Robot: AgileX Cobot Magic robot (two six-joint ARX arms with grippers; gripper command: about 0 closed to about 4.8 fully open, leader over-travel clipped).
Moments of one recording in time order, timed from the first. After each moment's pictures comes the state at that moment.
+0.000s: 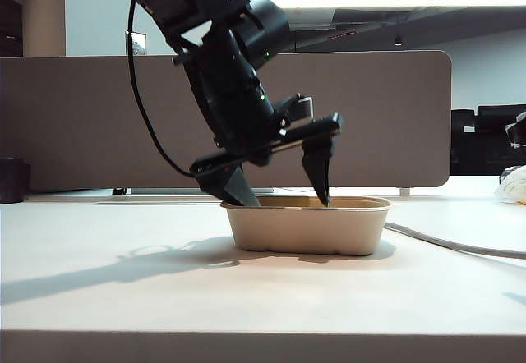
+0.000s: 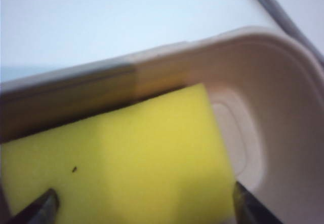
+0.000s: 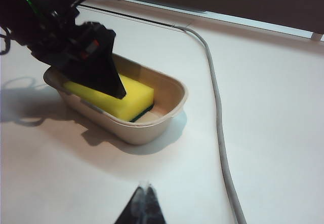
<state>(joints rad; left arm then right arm) -0.69 1.95 1.39 -0.37 0.07 -0.31 0.76 0.18 0.00 0.02 0.34 0.03</state>
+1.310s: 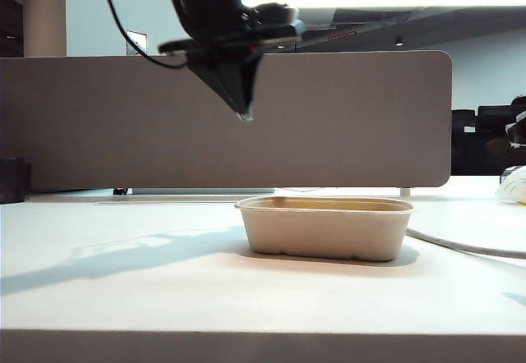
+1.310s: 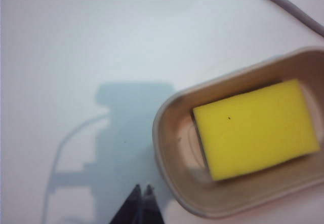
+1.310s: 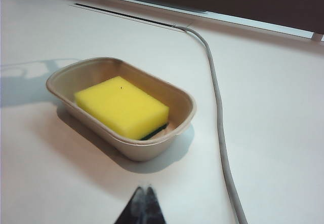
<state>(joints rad) -0.67 1.80 1.66 -0.83 -0.13 -0.04 0.76 0.18 0.00 0.02 0.34 0.03</state>
